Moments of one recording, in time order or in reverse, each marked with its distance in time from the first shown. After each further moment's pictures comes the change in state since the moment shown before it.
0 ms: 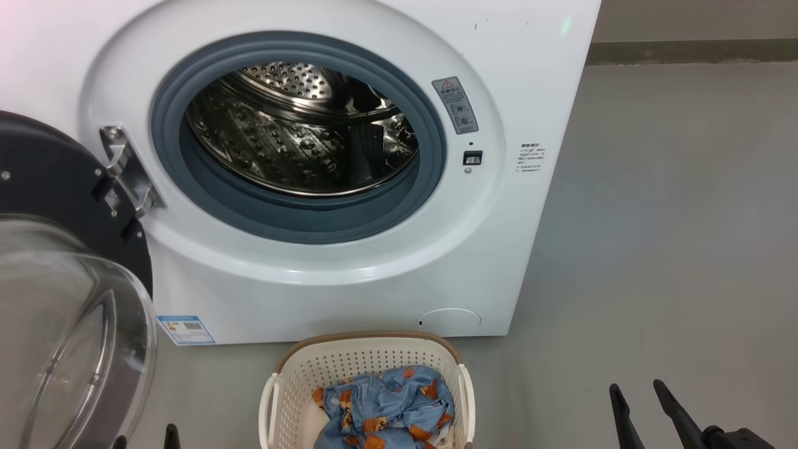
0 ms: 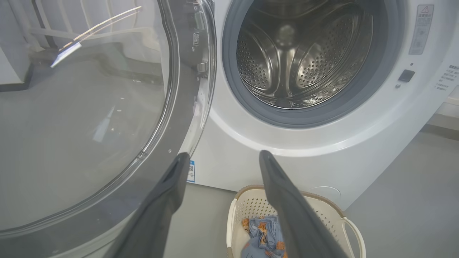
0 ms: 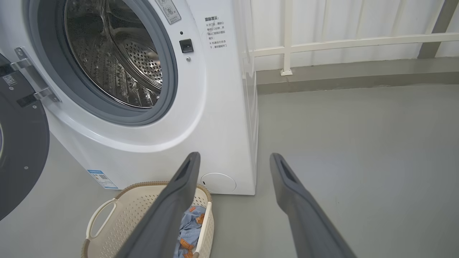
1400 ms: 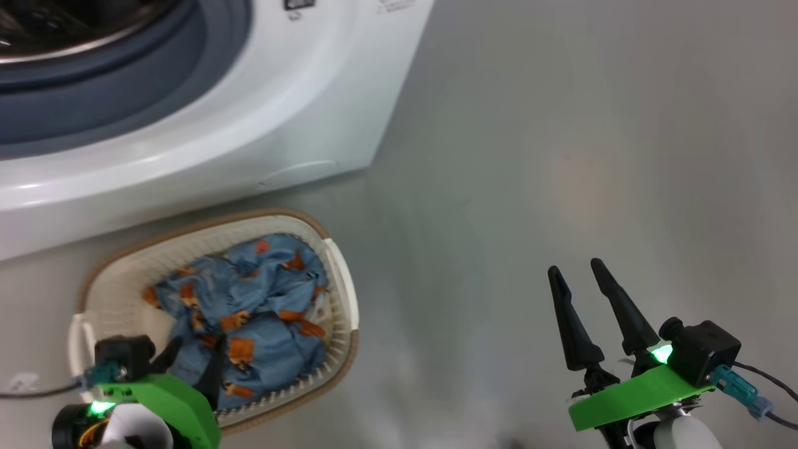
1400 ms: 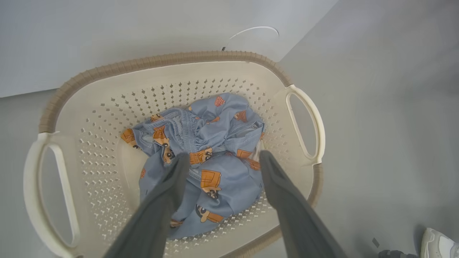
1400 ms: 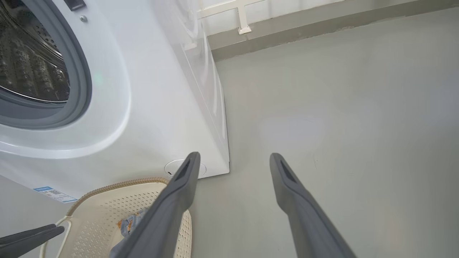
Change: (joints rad) left arm -0.472 0.184 -0.286 0.345 -0.175 -0.053 0.287; right arm -0.274 0.021 0.150 -0.037 0.136 0.000 0.000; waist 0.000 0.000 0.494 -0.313
